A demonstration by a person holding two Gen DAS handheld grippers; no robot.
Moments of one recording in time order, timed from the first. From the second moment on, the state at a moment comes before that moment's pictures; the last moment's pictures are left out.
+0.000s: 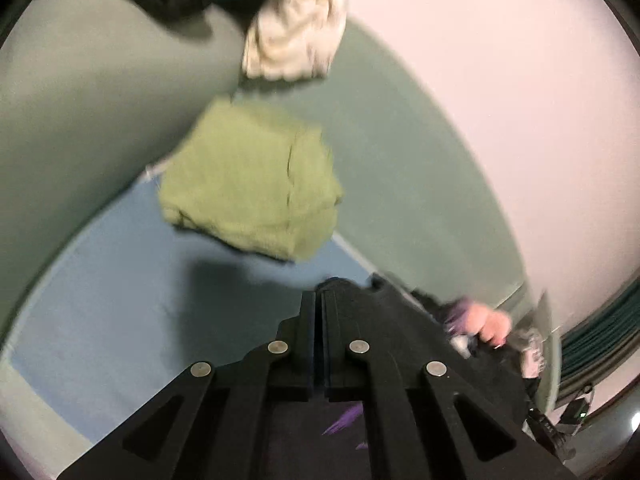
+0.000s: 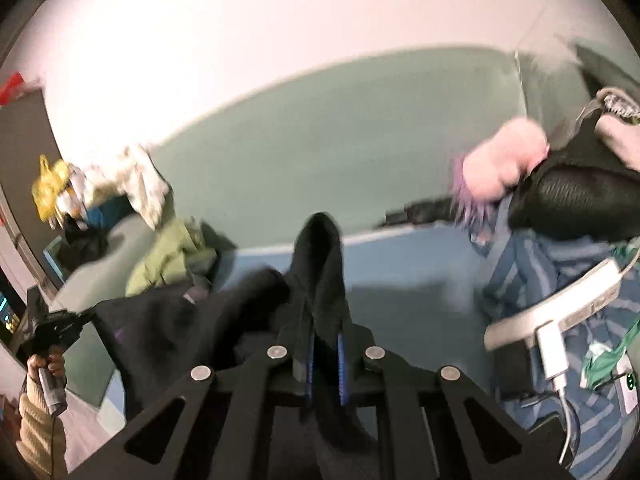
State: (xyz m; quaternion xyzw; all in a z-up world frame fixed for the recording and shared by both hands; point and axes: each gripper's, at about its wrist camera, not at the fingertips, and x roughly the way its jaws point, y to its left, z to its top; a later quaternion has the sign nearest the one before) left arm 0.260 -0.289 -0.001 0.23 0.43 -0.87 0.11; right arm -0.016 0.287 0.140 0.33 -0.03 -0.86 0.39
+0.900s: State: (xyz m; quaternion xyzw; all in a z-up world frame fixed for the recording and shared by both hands) left arm 0.106 -0.127 -0.147 0.54 0.19 -0.82 0.08; right arm 0.059 0.224 -0.052 0.51 0.16 -0.76 0.38
